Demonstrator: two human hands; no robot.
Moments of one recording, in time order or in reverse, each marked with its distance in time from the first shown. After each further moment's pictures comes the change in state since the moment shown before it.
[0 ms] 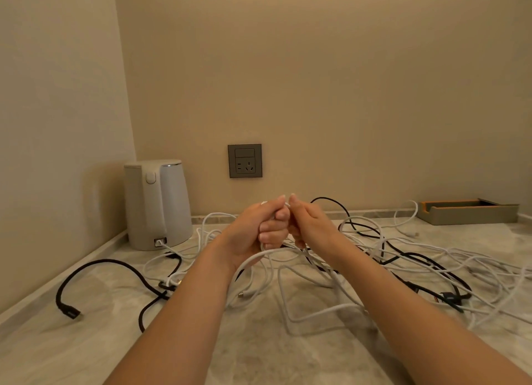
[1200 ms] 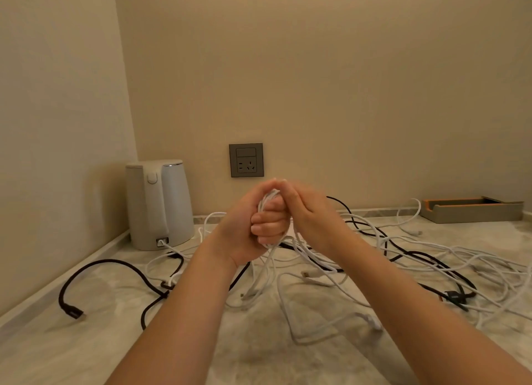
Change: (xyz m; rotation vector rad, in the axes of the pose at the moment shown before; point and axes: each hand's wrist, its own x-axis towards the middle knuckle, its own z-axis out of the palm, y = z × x) left_hand -0.002 0.013 0.004 -0.184 -0.113 -0.013; right_hand -0.009 -0.037 0.005 -0.451 0.065 -0.393
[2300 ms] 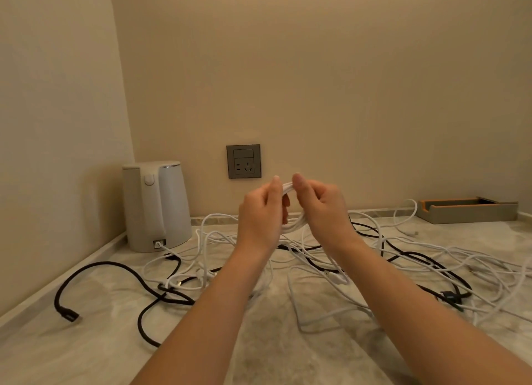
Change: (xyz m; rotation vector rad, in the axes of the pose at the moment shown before) left_hand 0.020 -0.027 0.012 0.940 0.718 0.624; right_hand -0.001 0.015 -0.002 0.226 0.298 0.164
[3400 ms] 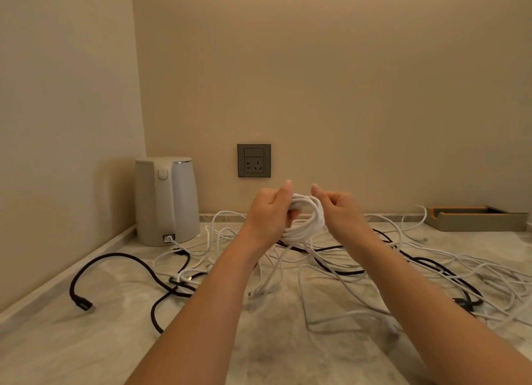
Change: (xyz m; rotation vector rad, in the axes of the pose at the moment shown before) left_hand 0.008 -0.001 -0.018 -0.068 -0.241 -0.064; right_hand 0.007 0.015 -0.008 -0.141 -0.107 0.220
